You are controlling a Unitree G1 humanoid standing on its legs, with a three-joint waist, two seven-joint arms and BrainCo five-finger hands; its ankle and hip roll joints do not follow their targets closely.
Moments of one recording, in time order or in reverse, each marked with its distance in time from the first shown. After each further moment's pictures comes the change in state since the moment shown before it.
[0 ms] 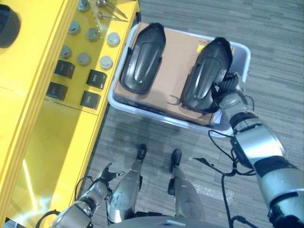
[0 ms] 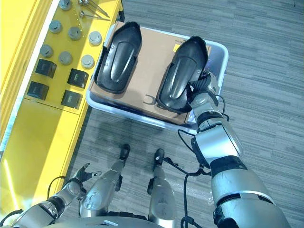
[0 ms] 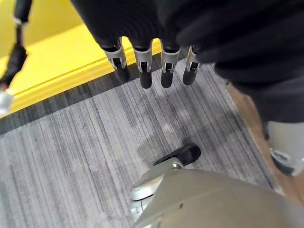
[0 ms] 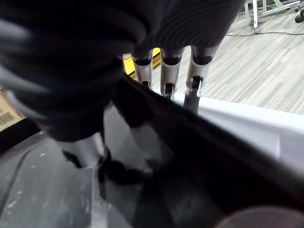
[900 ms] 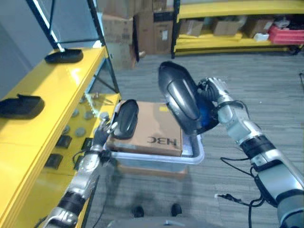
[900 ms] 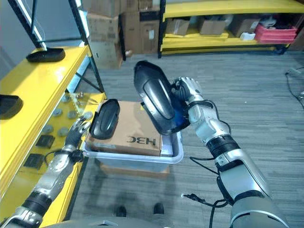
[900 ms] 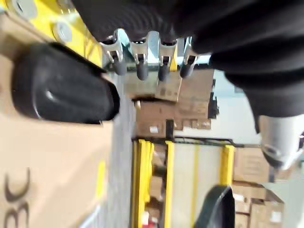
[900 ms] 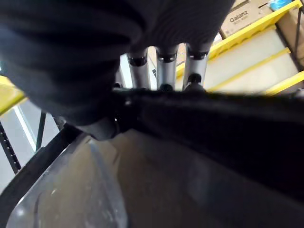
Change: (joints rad) left arm 0.107 0.098 0.220 -0.948 -0.631 -0.061 -0.132; right arm 0.436 -0.196 0.046 -0.958 -0.385 0.003 0.175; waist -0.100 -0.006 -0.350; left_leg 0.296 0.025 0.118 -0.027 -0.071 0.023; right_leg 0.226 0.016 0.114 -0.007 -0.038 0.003
